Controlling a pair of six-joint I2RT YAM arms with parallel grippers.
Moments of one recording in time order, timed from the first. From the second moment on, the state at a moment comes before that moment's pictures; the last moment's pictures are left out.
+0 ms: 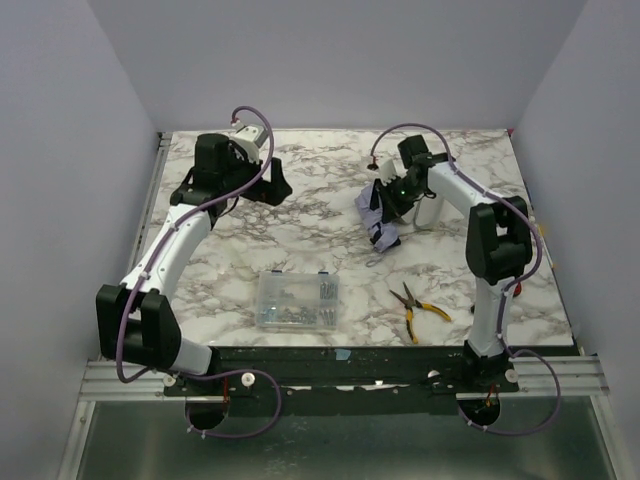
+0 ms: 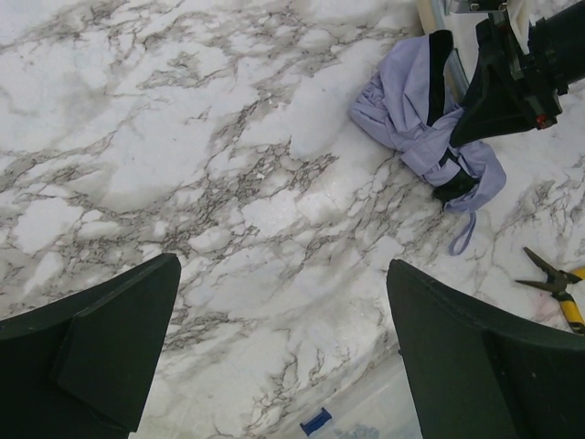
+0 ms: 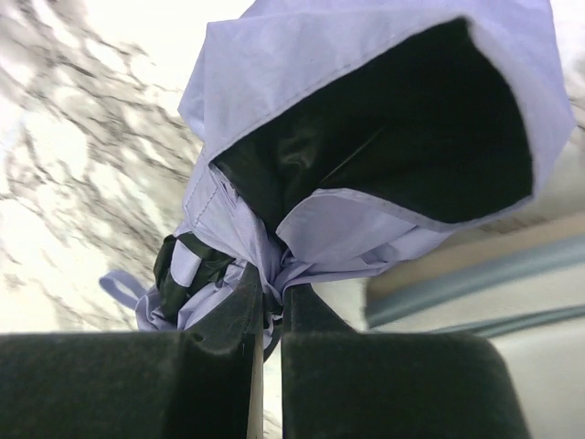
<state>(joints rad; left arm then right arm) -0.19 1.43 1.23 -0.32 0.48 -0.04 0.29 2.07 1.64 -0.78 -0.40 -0.42</state>
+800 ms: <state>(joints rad) -0.15 1.37 1.28 -0.31 0.73 0.14 0.13 1.97 1.82 -0.84 -0.69 -0.40</state>
